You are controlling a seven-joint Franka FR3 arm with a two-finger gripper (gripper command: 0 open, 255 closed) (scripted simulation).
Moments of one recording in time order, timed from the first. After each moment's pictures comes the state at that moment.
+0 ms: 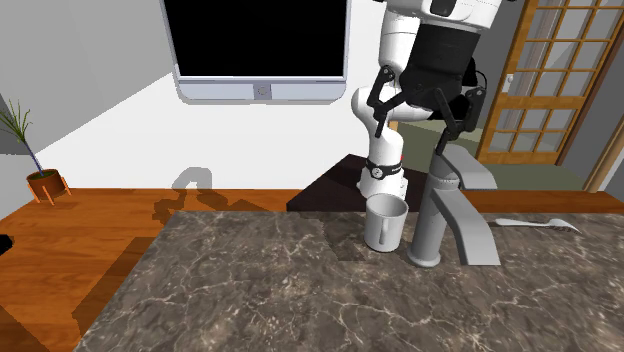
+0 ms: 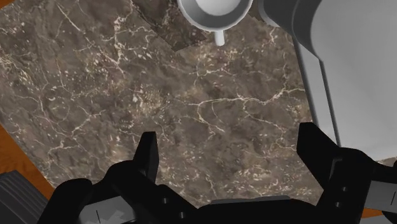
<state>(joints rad) 0.43 -0.25 0.01 -2.04 -0.17 1.81 0.26</state>
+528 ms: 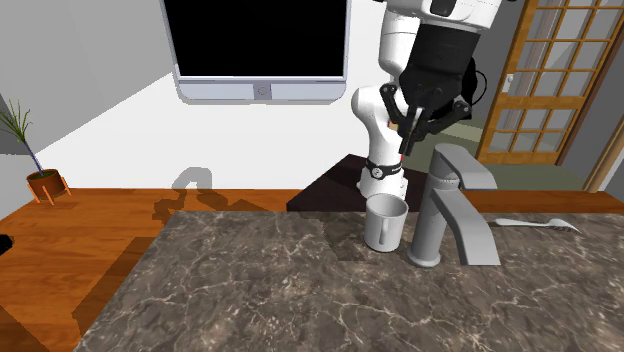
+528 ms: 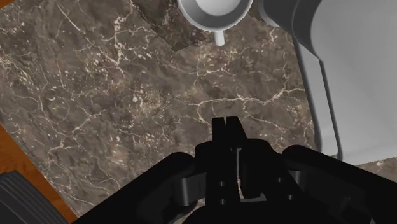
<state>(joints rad) 0.43 -0.25 0.01 -2.04 -0.17 1.81 0.26</state>
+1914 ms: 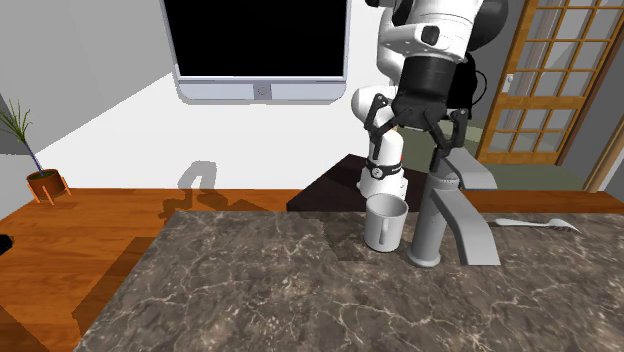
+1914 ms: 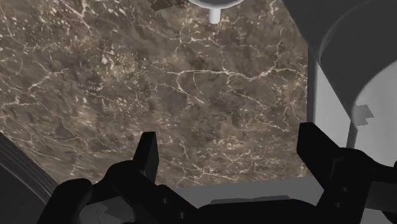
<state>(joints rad) 0.48 -0.46 -0.06 -2.43 -0.21 2.26 0.18</state>
